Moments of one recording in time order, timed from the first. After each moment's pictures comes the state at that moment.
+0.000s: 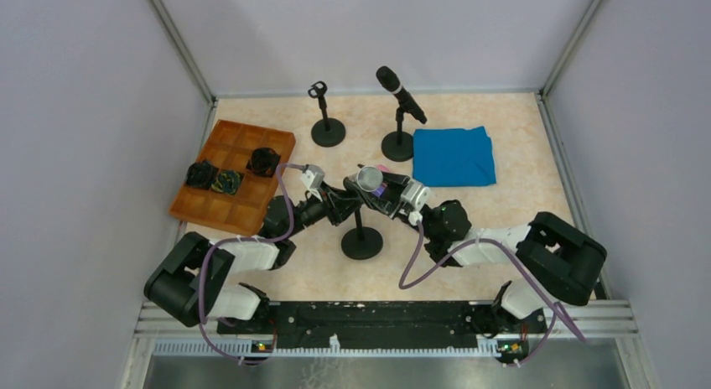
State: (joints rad) left arm -0.53 1.35 0.29 1.16 0.50 -0.45; right arm 0.94 1.50 0.53 1.51 -0.15 -0.26
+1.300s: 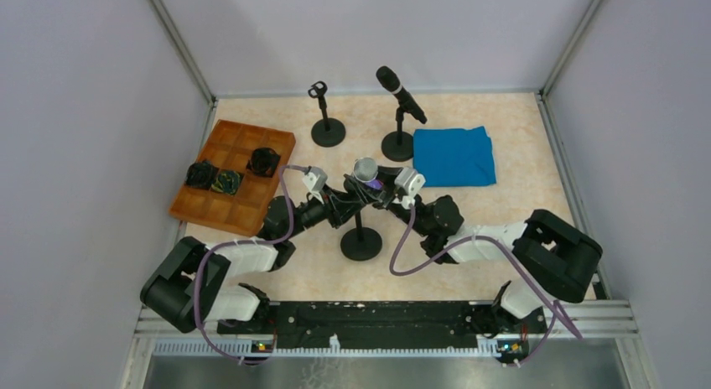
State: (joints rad) left arm -0.54 1.31 0.29 1.10 0.51 -0.41; right arm 0.95 1.52 0.57 1.41 -0.05 -0.16
